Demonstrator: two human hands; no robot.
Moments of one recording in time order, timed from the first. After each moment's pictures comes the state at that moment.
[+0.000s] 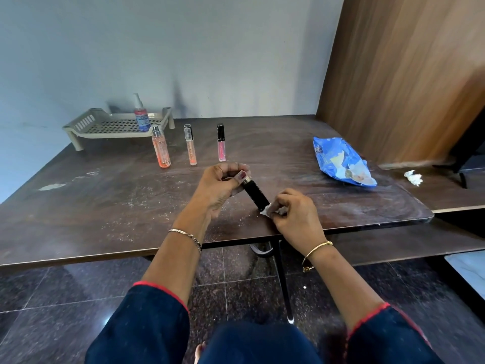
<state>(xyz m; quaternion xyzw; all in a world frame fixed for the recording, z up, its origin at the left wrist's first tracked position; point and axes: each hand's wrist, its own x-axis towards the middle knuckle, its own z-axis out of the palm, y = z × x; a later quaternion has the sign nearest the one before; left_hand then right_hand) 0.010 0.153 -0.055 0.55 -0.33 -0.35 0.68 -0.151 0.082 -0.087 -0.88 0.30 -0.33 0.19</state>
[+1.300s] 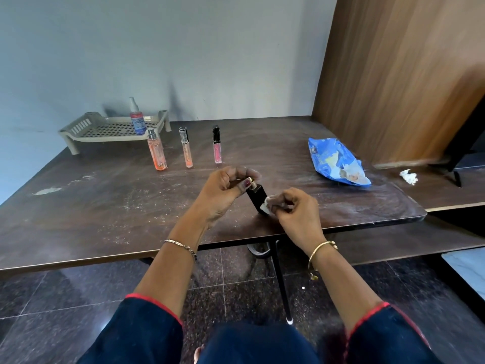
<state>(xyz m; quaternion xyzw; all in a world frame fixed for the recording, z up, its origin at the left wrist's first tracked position) -0.003 0.161 -0.056 0.54 -0.49 -0.30 0.62 -0.153 0.076 -0.091 -0.77 0.32 -0.42 0.36</state>
